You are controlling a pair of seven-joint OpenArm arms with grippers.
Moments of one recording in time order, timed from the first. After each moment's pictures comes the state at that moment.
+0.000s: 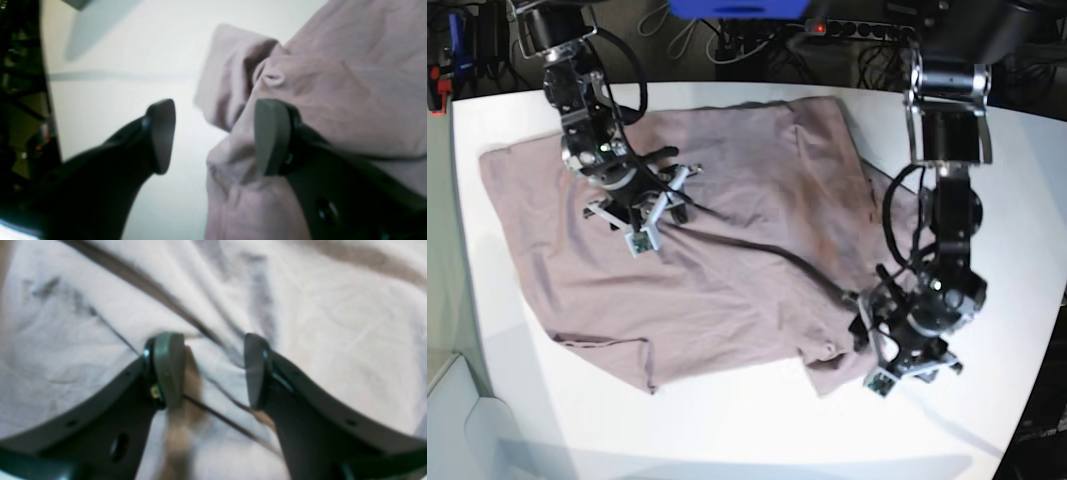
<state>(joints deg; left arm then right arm) -19.8 -8.7 -0.2 86.7 9.7 -31.5 43.3 -4.6 10.7 -12.9 84.2 8.0 8.1 -31.1</state>
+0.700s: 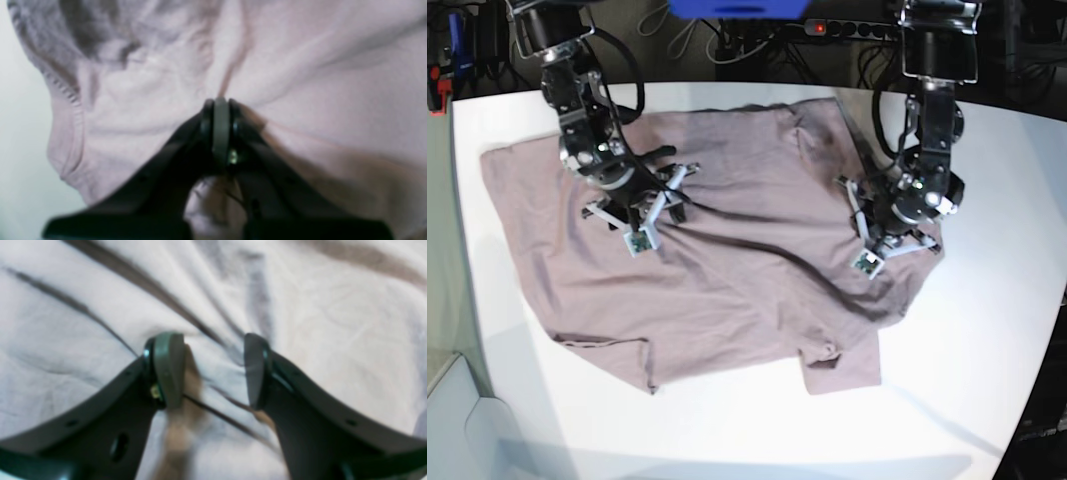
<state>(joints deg) -1.9 -9.1 -0.5 82.2 8.2 -31.5 41.1 -4.7 11.3 -13.0 84.3 8.1 8.2 -31.1</state>
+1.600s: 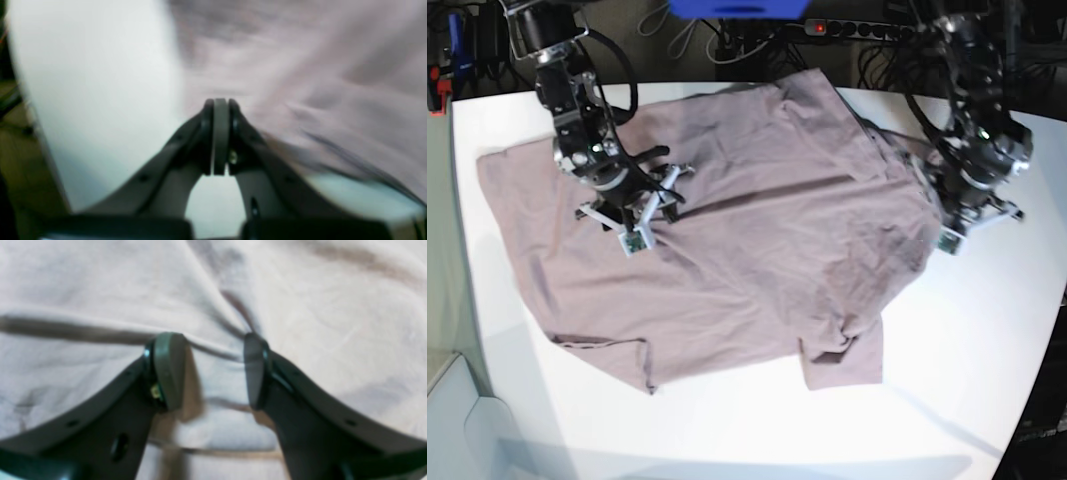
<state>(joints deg) 5.9 -4.8 -22.5 107.2 8.3 -39.8 55.3 -4.6 12.6 -12.9 84.6 7.8 8.6 -31.4</state>
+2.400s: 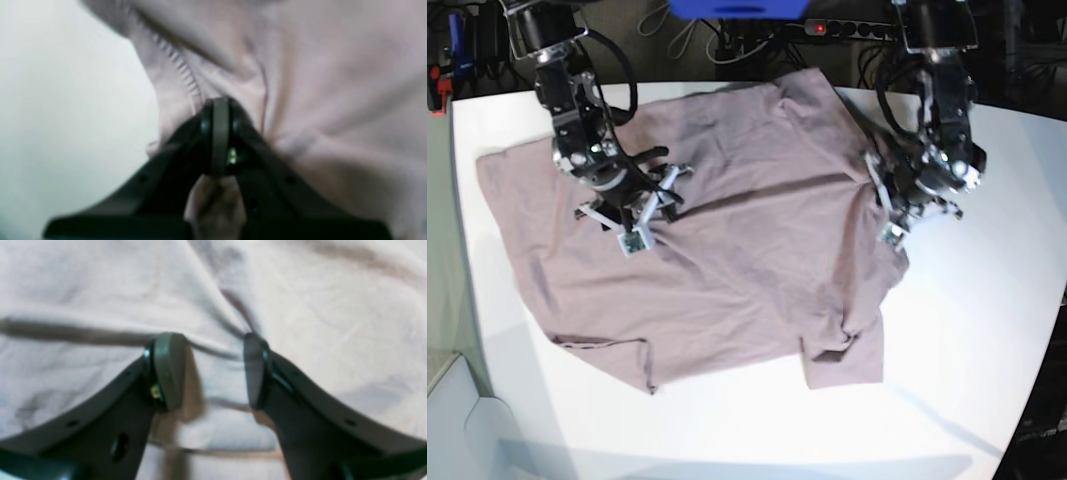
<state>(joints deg) 7.1 -5.4 -9.2 91.4 5.8 -37.6 51.1 -4.5 12.4 -11.5 84.7 8.4 8.9 -32.0</state>
